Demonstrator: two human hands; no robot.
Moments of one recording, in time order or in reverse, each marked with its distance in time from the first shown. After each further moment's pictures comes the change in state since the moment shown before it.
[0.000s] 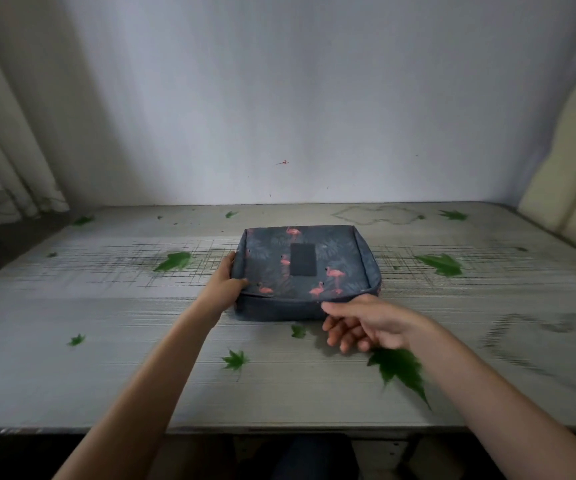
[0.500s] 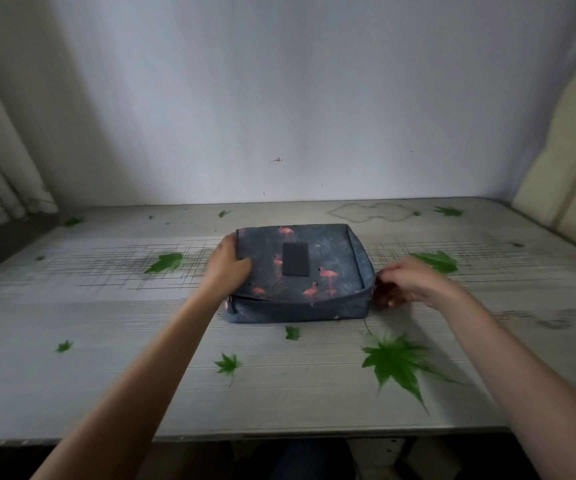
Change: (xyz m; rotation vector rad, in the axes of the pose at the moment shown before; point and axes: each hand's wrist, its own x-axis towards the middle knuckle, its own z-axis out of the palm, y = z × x) left_hand 0.014 0.032 0.015 0.392 0.143 0.135; right_hand 0.003 -0.012 -0.074 -0.144 0.527 -0.041
